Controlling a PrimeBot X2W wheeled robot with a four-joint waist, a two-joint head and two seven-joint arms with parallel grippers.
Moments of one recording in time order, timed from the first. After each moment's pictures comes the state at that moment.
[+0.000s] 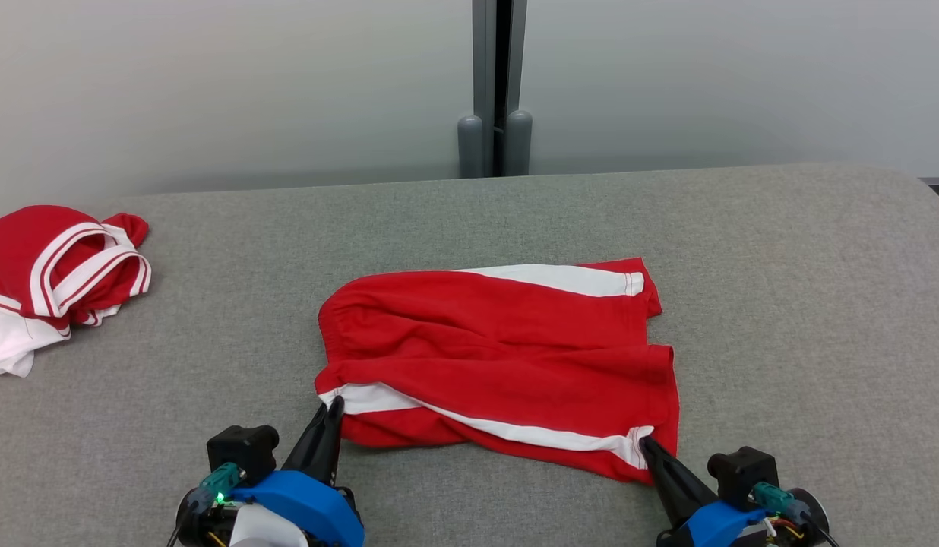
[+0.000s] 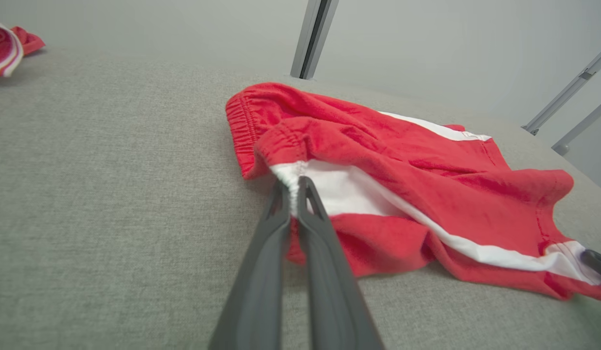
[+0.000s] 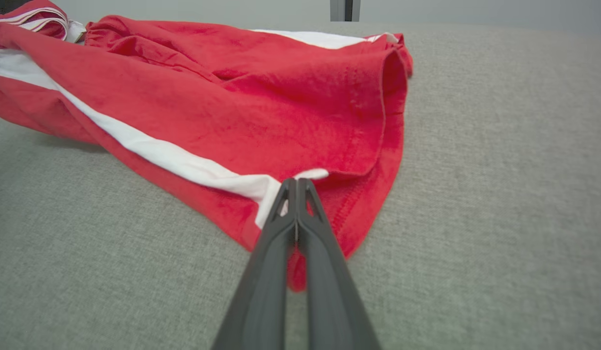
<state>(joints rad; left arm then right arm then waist) -0.22 0.21 -0.51 0.56 -0.65 -0.05 -0.22 -0.19 -0.12 0.30 0.65 0.23 0.13 -0.25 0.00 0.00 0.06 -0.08</state>
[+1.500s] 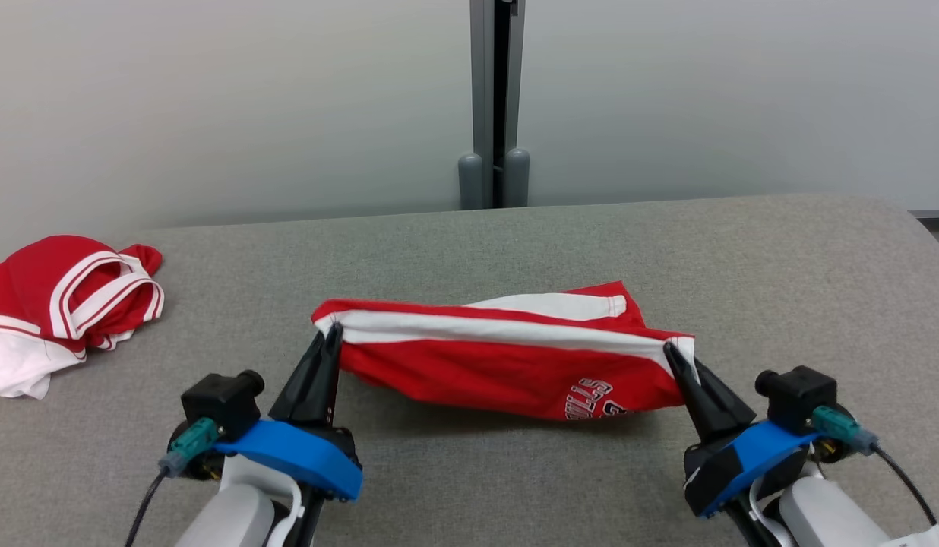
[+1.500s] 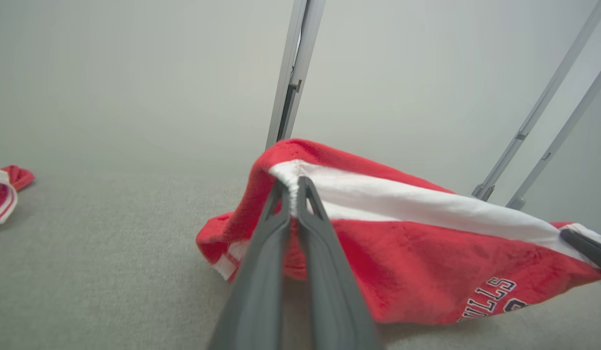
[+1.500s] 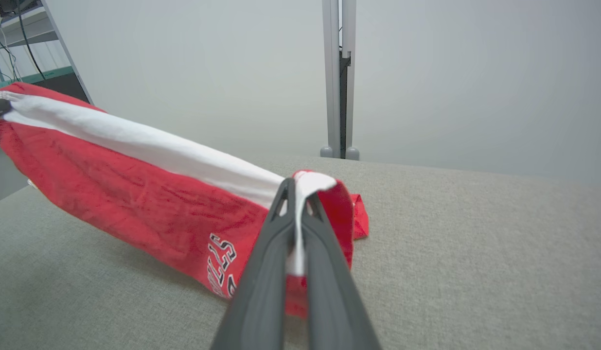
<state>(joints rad) -0.27 0.23 -0.49 0.44 -0.65 -0.06 -0.26 -0.29 -0.24 0.37 0.52 0.42 0.13 -0.25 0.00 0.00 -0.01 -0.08</state>
